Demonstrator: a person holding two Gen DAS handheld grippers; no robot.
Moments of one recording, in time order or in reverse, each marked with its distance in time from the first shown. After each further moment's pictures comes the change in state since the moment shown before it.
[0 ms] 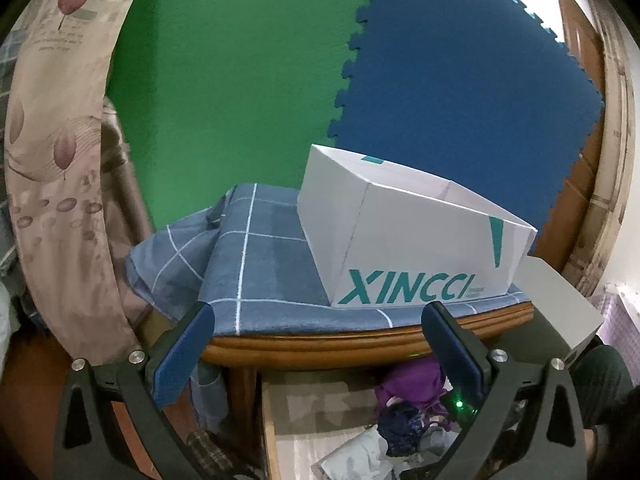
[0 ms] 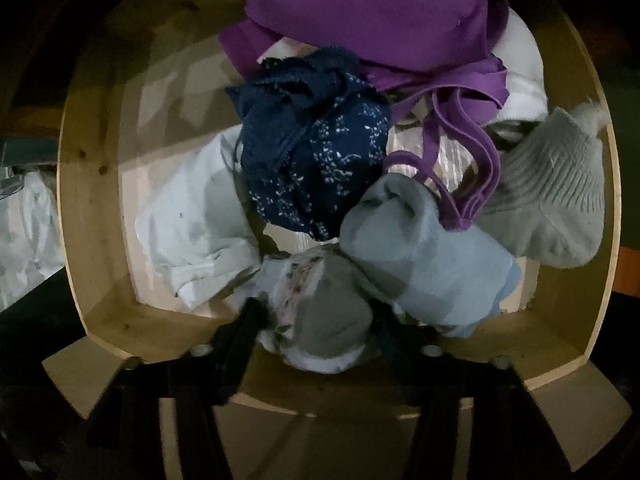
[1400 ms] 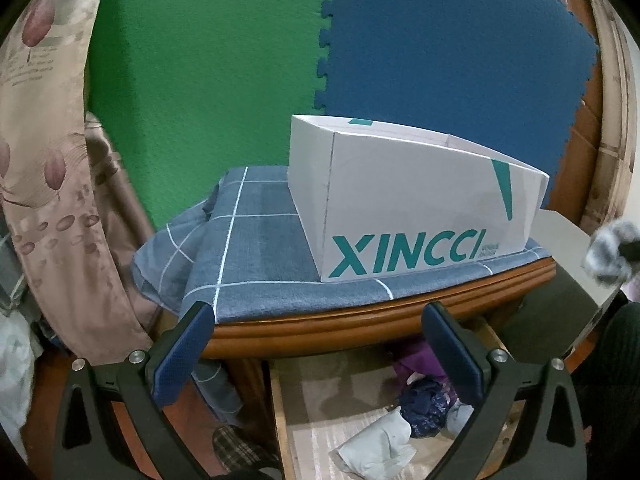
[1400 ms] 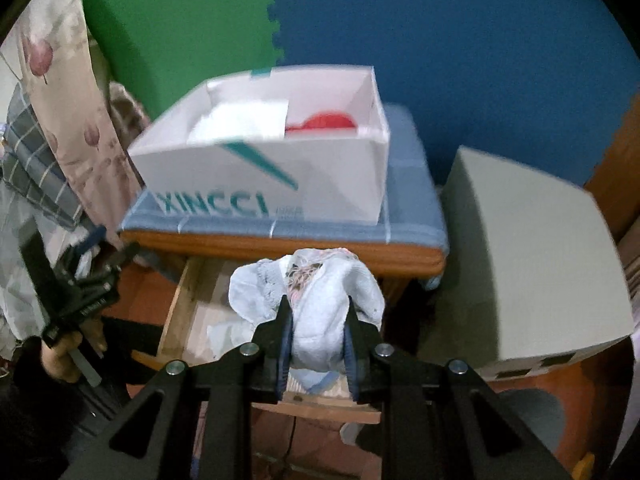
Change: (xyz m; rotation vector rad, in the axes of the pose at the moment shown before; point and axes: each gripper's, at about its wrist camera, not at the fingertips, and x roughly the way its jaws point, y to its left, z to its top) left arm 0.022 -0.028 -0.011 0.129 0.076 0.060; right arm -0.317 -0.050 -0.103 -0.214 -0.767 -0.076
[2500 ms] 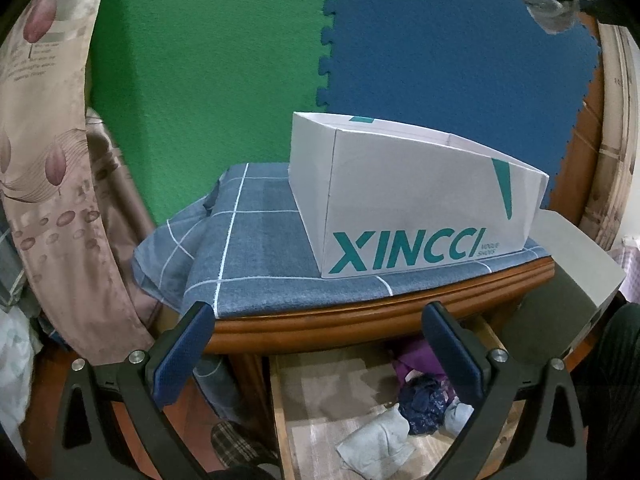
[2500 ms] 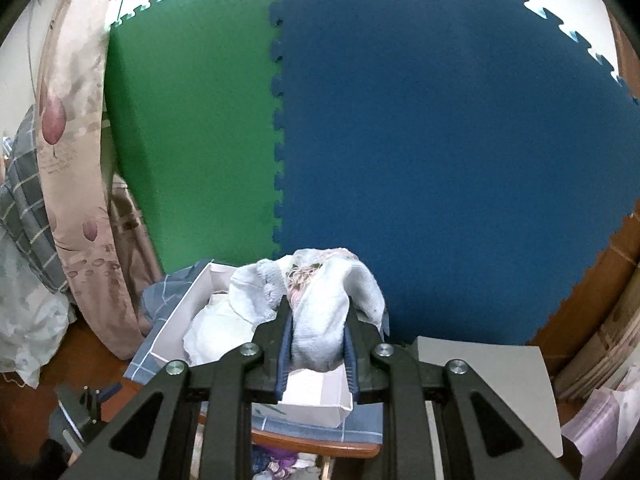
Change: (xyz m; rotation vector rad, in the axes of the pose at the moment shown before) left arm 0.000 0.000 -0.001 -0.004 0.011 0.001; right arm -0.109 0.050 0.186 -0.143 -0.350 -0.138
